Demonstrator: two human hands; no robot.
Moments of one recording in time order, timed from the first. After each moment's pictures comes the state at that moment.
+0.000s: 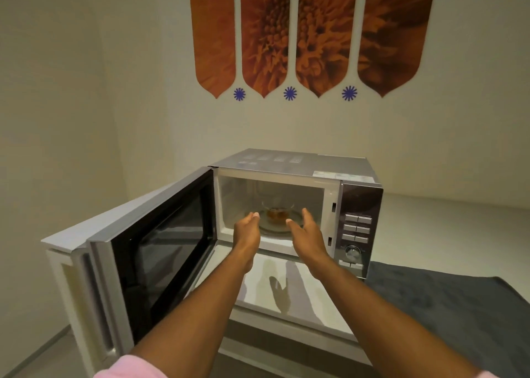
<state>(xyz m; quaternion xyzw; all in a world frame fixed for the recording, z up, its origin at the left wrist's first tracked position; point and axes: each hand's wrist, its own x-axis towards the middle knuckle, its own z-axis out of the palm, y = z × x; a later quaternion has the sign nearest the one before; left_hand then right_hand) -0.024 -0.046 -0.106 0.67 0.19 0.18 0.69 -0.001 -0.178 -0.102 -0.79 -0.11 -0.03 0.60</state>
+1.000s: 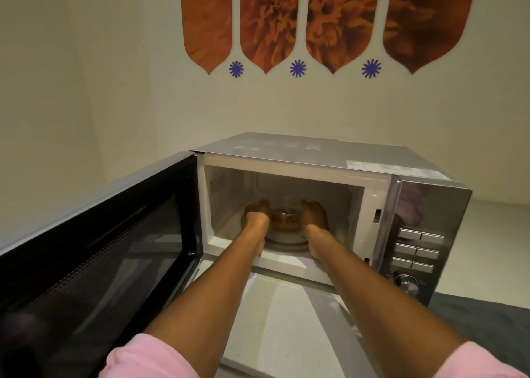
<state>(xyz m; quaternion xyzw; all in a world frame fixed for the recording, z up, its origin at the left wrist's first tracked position) 0.171 0.007 -0.147 0.59 0.21 0.07 0.77 0.199 -0.112 -0.137 -0.76 0.01 -0.03 0.65</state>
